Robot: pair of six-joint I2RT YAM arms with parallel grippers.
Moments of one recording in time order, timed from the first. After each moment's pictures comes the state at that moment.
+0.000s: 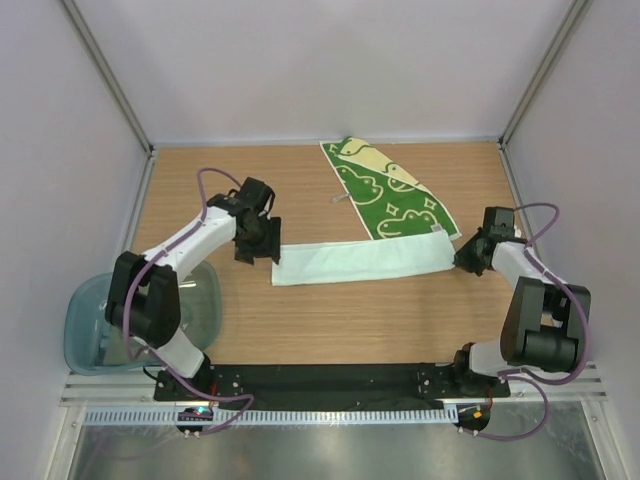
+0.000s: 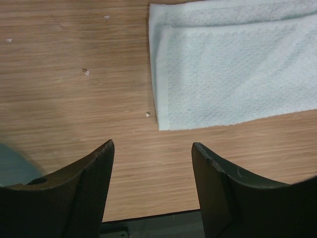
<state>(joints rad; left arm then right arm) -0.42 1.64 1.21 -0.83 0.02 -0.42 -0.22 1.42 0.71 -0.35 -0.03 0.64</state>
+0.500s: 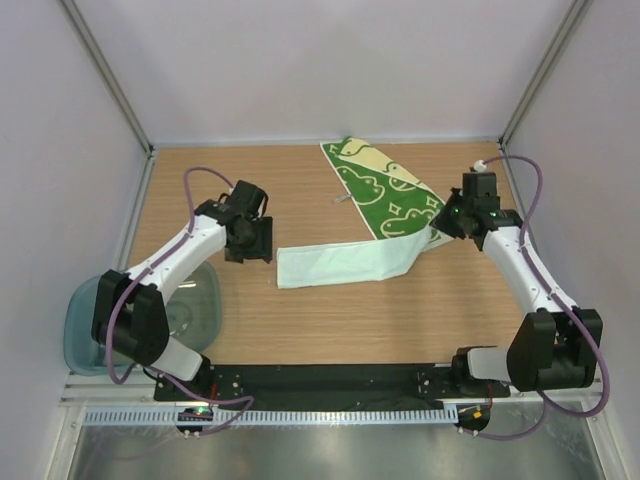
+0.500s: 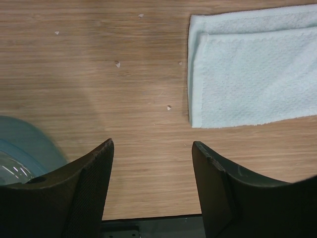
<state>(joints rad) -0.42 1.51 1.16 -0.85 -0.08 -0.41 -0.02 1.30 0.98 -0.51 -0.04 0.57</state>
